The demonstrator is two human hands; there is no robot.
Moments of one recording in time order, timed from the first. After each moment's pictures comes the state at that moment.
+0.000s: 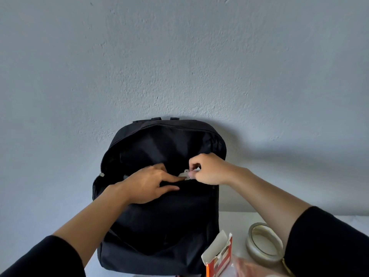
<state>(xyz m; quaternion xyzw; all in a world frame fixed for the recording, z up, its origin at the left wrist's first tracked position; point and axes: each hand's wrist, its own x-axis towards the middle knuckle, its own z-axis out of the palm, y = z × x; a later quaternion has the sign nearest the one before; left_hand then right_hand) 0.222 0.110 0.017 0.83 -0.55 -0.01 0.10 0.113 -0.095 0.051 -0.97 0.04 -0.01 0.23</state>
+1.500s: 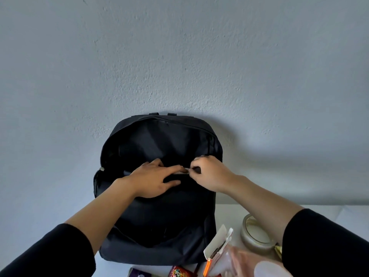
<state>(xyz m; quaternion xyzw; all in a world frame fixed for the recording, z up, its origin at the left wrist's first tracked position) 0.190 0.089 0.032 0.87 -0.49 -0.05 0.00 0.097 -0.102 0.014 -0.97 0.02 -0.13 0.19</state>
